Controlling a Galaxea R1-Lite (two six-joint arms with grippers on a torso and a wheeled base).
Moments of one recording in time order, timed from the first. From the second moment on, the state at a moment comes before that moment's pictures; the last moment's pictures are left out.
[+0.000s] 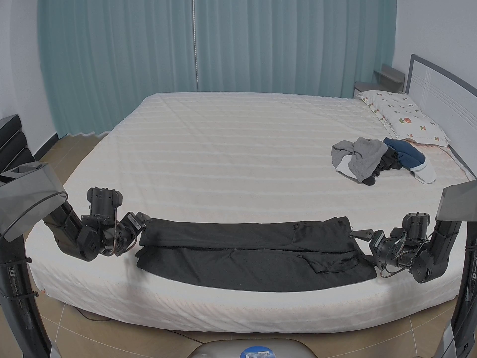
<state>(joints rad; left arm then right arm) -0.08 2.18 -0.82 -0.67 0.02 -0.87 -0.03 2.32 -0.51 -1.26 0.43 0.87</state>
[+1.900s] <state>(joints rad) -0.11 2.24 -0.59 -0.78 0.11 -0.77 -0.03 2.33 -0.51 -1.26 0.43 0.87</state>
